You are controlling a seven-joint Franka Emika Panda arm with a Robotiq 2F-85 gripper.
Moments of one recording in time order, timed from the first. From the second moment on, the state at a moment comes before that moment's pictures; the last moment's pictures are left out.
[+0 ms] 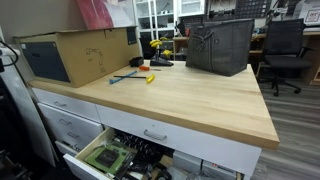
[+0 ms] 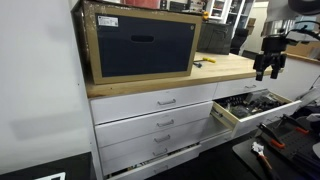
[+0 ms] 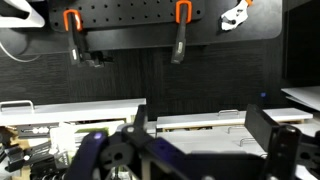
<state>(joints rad) 0.09 -0.51 0.16 -2.77 0.12 2.06 0.23</state>
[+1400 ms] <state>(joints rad) 0.12 0.15 0.19 -2.62 -0.08 2.65 0.93</state>
